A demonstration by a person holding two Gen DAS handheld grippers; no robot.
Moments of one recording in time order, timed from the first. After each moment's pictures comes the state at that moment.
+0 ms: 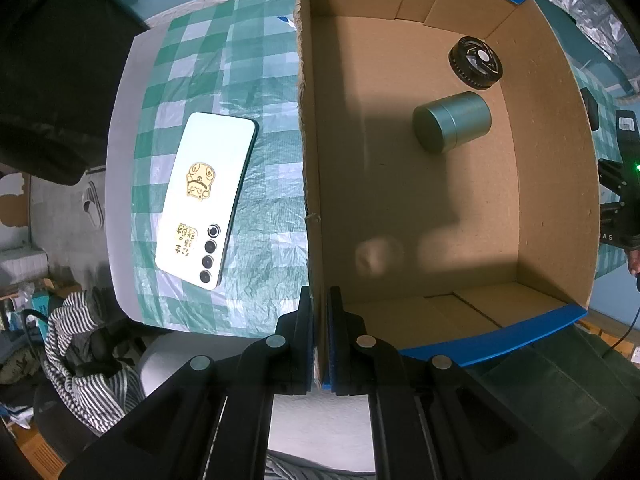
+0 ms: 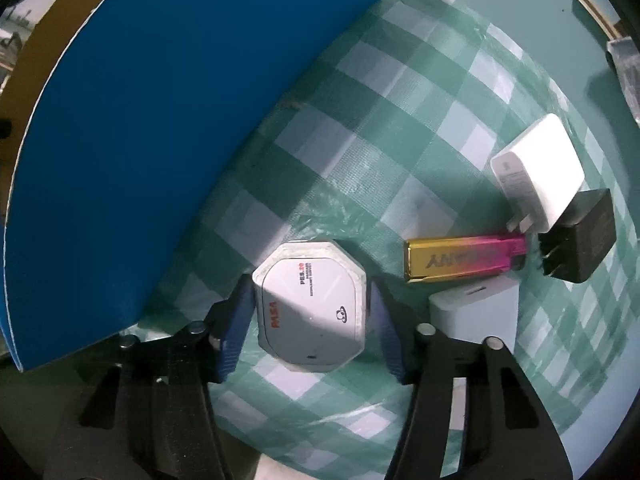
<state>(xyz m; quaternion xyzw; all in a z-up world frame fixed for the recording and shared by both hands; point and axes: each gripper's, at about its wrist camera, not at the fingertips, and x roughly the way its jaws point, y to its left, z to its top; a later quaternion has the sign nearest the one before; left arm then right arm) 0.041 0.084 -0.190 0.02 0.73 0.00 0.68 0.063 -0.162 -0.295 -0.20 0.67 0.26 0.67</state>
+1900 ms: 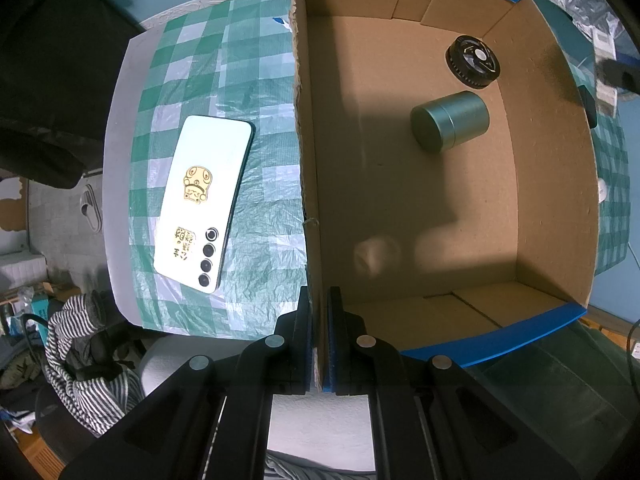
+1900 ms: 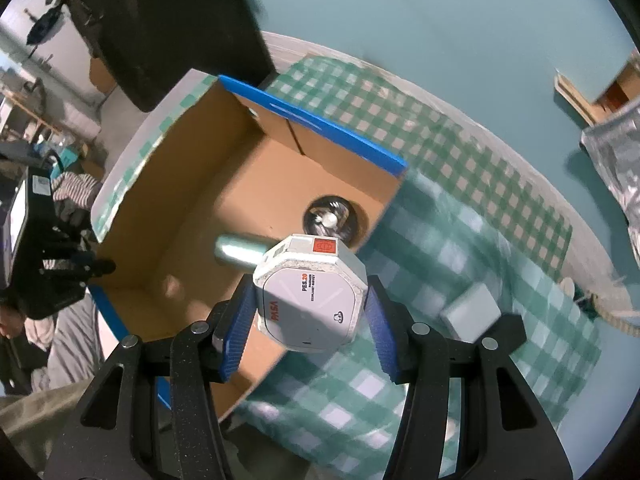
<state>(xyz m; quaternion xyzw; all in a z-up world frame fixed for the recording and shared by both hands) 0.043 0.081 -0.190 0.02 0.74 -0.01 0.68 0.139 -0.115 -0.133 -0.15 0.59 0.29 0.74</state>
